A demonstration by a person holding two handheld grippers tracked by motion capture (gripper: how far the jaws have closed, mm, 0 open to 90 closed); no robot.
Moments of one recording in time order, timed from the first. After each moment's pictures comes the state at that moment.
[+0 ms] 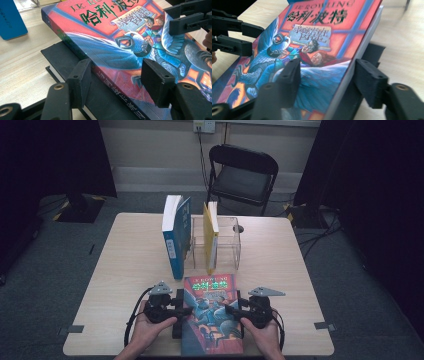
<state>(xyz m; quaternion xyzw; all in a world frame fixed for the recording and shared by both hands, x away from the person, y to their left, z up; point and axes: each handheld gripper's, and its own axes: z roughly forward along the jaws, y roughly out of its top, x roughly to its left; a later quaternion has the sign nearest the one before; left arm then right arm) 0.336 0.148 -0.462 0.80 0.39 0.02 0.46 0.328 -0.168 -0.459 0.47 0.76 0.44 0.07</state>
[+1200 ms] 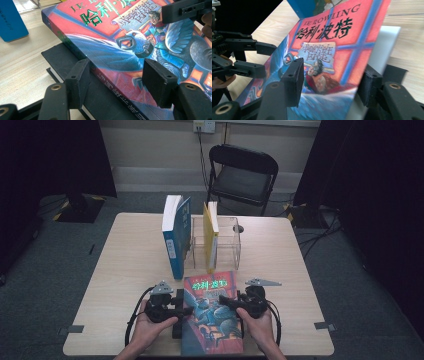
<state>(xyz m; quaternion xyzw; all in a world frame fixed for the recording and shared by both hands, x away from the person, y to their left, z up) 0.337 0.146 -0.462 0.80 0.39 0.03 0.45 0.353 -0.159 -0.454 0.47 0.74 0.48 0.02</state>
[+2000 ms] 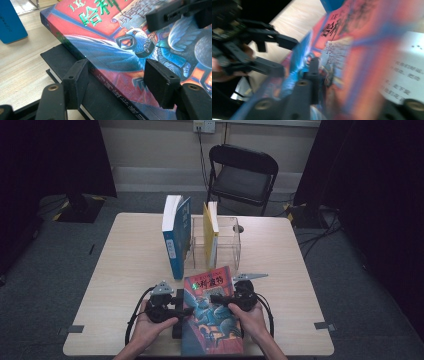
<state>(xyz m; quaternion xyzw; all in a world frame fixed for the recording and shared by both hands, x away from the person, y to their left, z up) 0.337 0.145 -0.462 0.80 0.39 0.03 0.46 0.372 -0.138 -0.453 0.40 0.77 0.49 -0.05</state>
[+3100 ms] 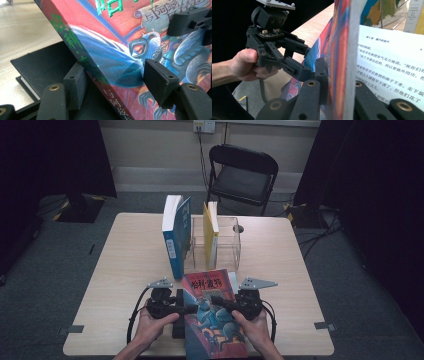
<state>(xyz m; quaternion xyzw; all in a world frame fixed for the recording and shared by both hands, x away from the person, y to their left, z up) 0.346 0.145 -0.456 0.77 0.40 -0.06 0.50 0.337 -0.141 -0.424 0.34 0.76 0.55 0.00</state>
